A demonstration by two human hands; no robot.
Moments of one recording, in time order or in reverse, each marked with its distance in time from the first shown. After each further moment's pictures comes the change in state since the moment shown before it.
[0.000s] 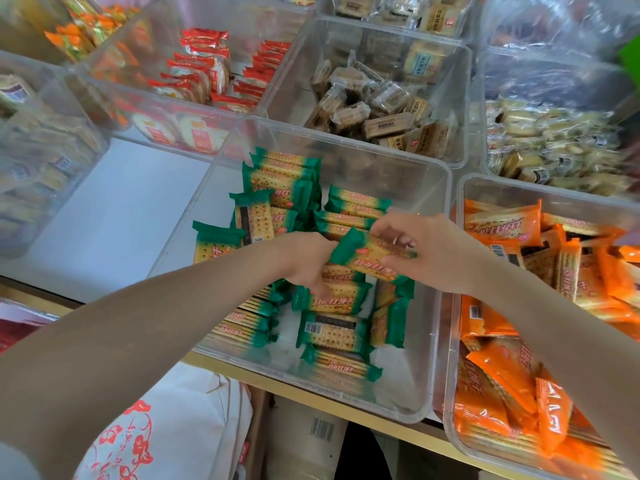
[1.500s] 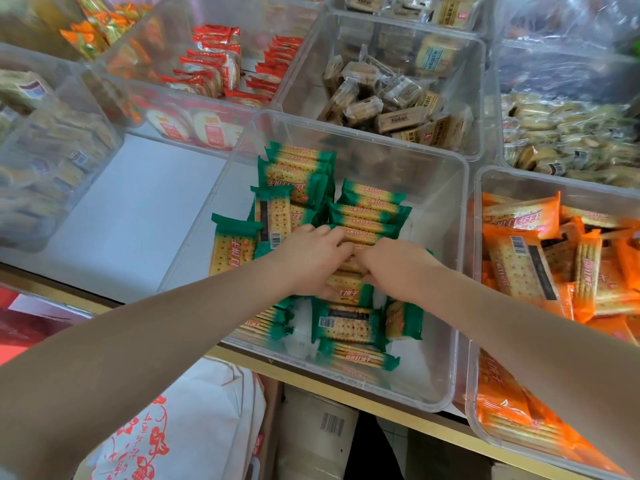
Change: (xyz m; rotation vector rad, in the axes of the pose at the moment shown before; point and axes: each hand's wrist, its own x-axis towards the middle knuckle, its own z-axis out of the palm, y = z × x) left_hand -0.023 0.002 0.021 0.333 0.338 0.077; right_hand 0.037 -0.023 0.062 -0.548 -0.211 -0.006
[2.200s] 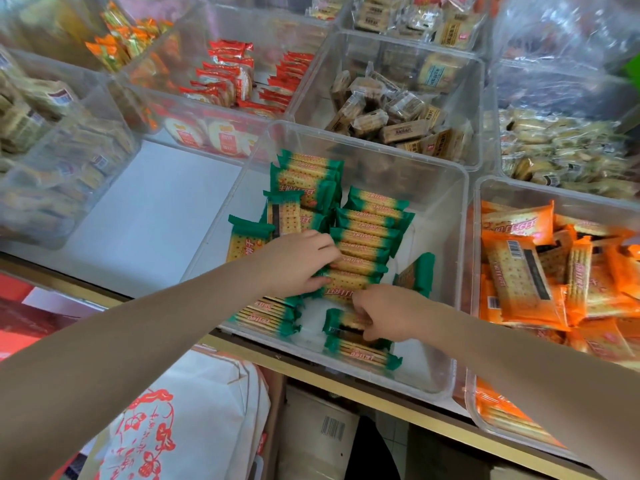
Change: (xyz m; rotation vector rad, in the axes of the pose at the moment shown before) left_hand -0.040 -0.017 -0.009 -0.175 0.046 0.056; right_hand -0.020 -0.028 0.023 0.177 -0.243 -0.050
